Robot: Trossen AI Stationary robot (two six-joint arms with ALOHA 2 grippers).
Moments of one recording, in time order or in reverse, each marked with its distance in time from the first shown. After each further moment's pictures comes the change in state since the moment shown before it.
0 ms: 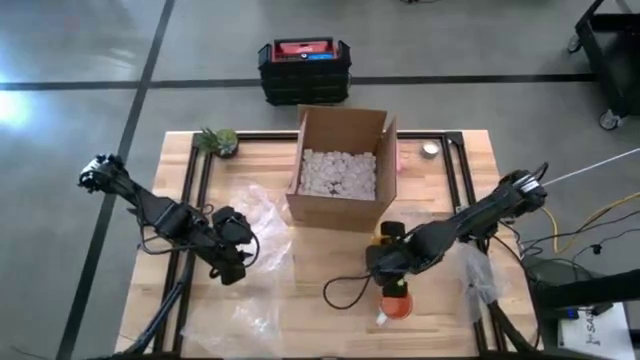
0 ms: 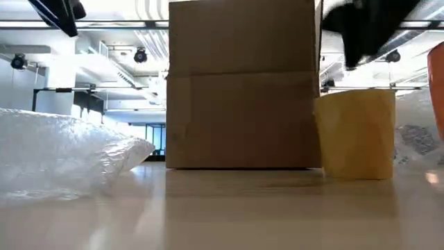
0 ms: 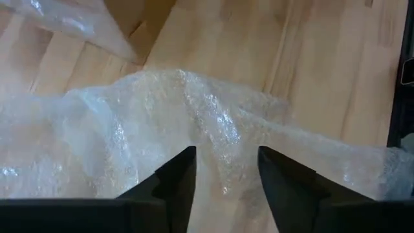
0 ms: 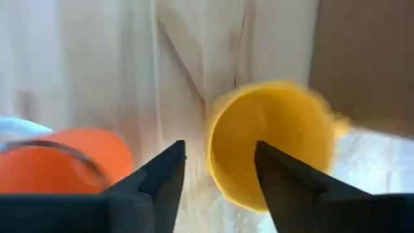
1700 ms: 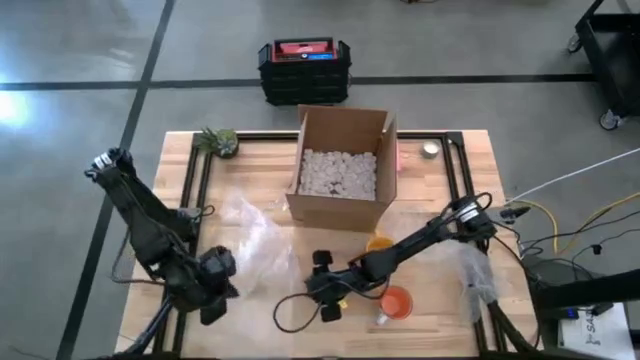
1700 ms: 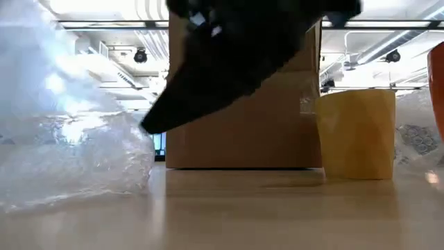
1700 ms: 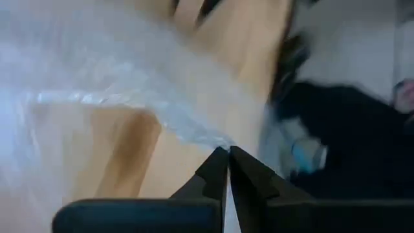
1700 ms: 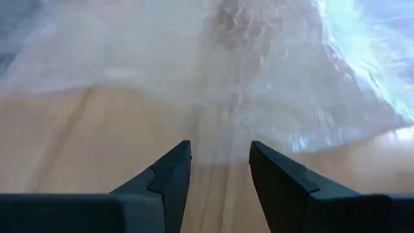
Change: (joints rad) left arm -0.319 0.011 -0.025 0.313 -0.114 -0.243; right arm -0.076 0.552 0.007 1.121 0.051 -0.371
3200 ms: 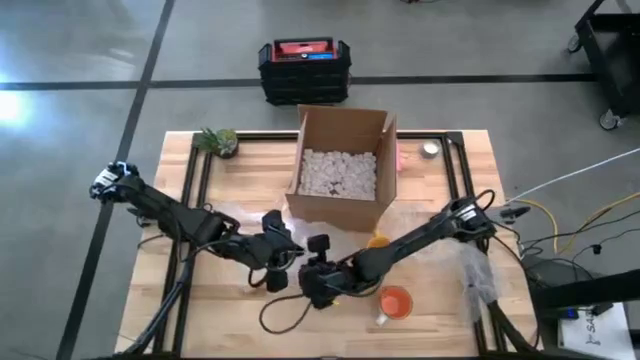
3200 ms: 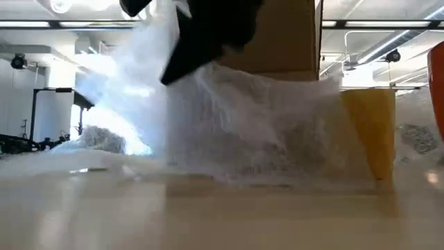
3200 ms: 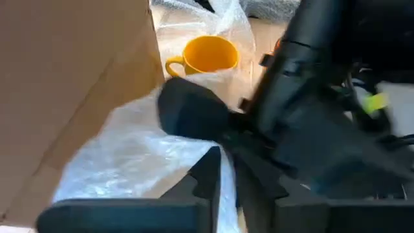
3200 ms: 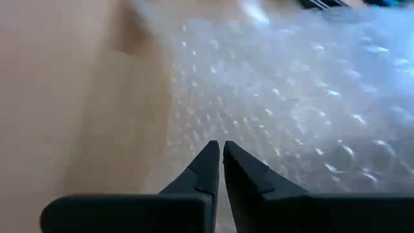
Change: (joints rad) left arm 0.433 0.201 0.062 0.314 -0.033 0.684; right arm -0.005 -0.031 0.281 -0.589 0.401 -0.099
